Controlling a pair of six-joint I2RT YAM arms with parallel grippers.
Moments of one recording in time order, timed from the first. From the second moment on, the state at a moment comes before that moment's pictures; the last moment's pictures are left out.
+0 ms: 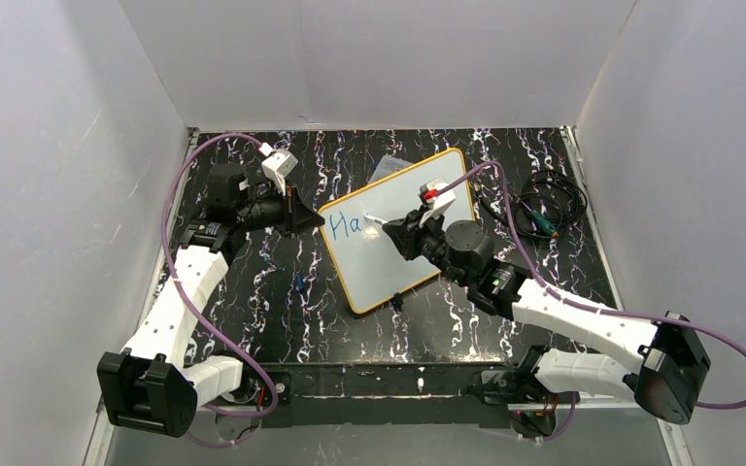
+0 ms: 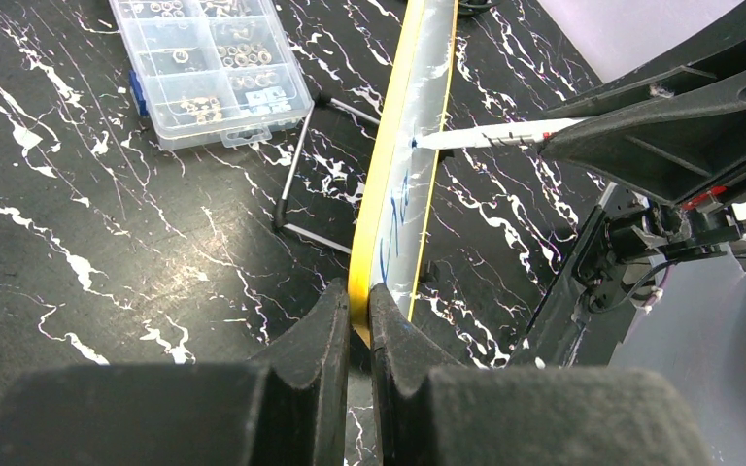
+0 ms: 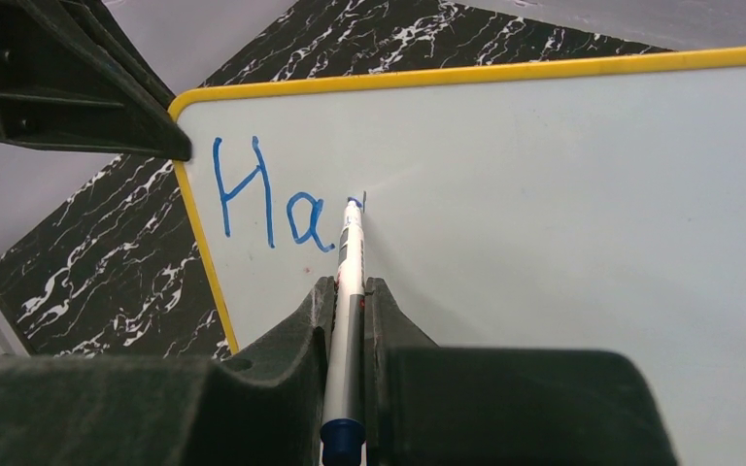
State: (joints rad) left arm -0.18 1.13 0.99 -0.39 0.79 -0.07; right arm 0.96 1.11 0.74 0.26 0.21 0.26
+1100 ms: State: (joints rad) left arm -0.18 1.13 0.99 -0.39 0.79 -0.07; right arm 0.96 1.06 0.70 0.31 0.21 0.31
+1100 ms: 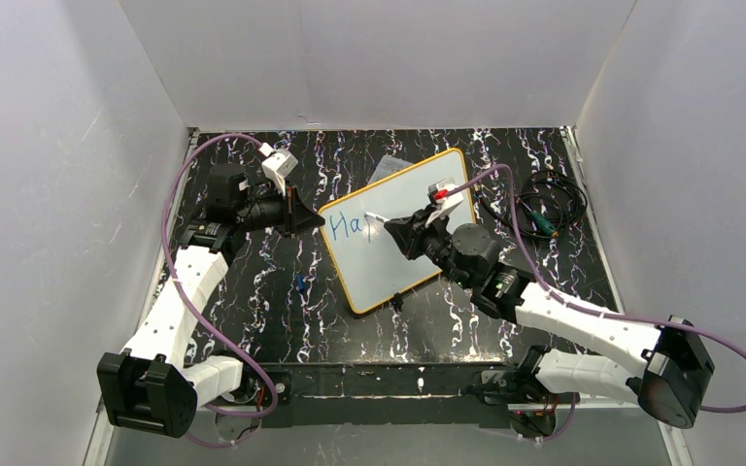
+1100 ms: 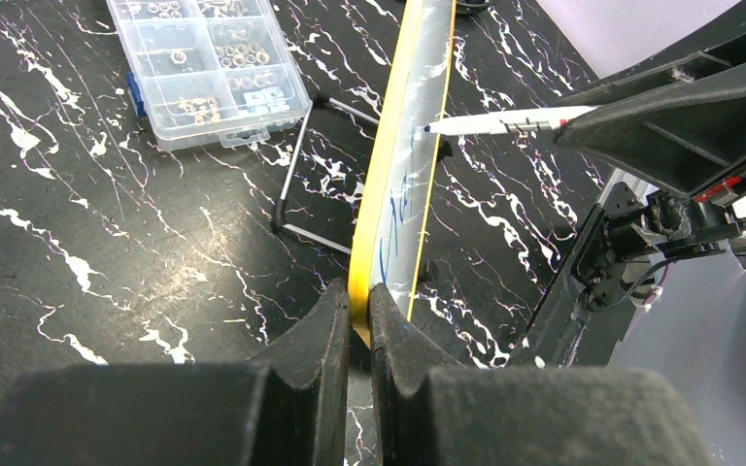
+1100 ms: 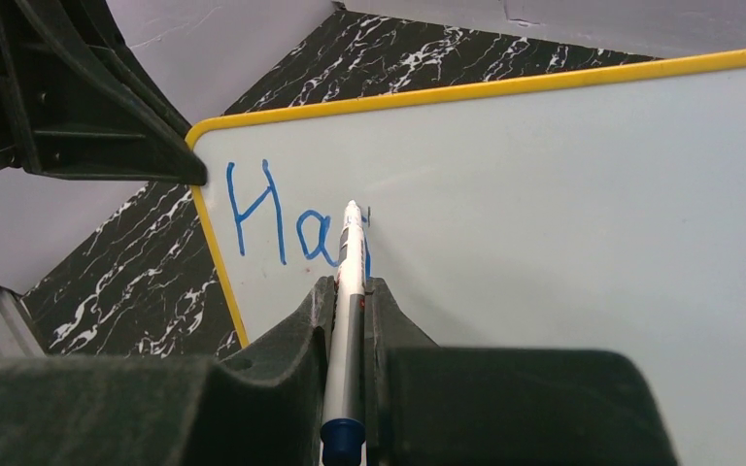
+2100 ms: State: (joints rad) left arm -0.18 1.13 0.99 -0.39 0.80 -0.06; right arm 0.96 1.08 0.71 0.28 0.27 0.31
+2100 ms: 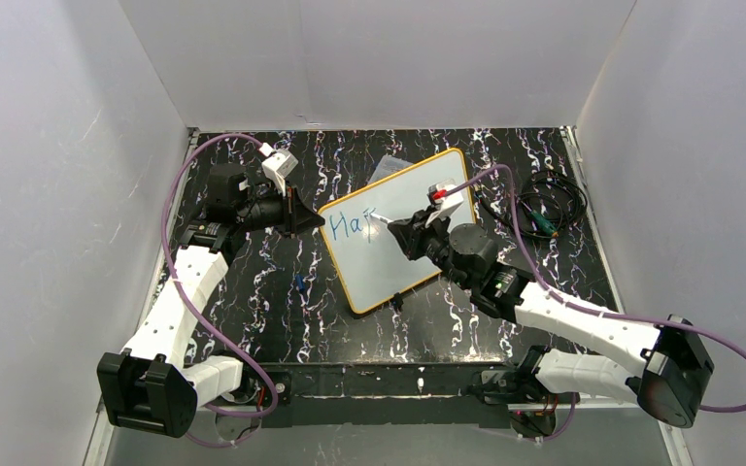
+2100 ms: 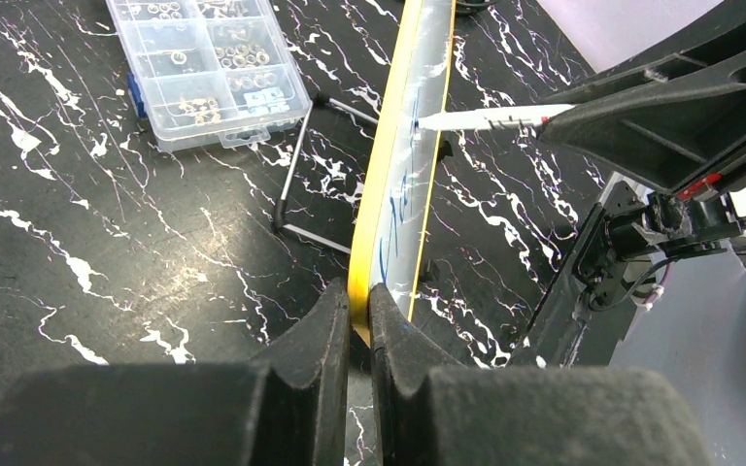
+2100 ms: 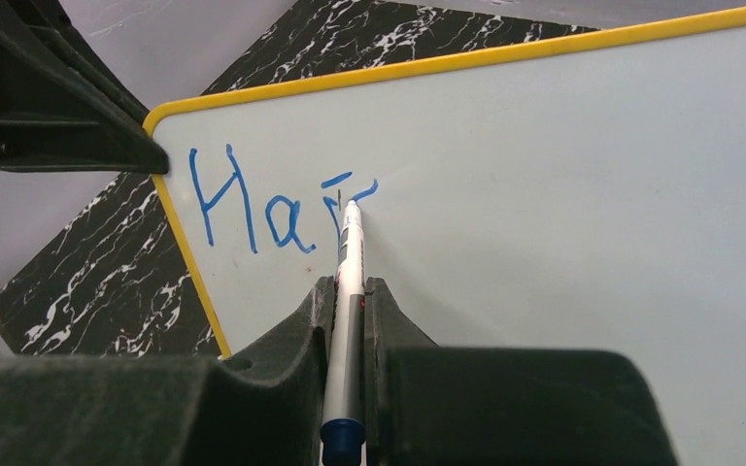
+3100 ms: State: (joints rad) left arm -0.18 1.13 0.99 -0.39 0.80 -0.06; right arm 0.96 1.04 0.69 0.26 0.31 0.29
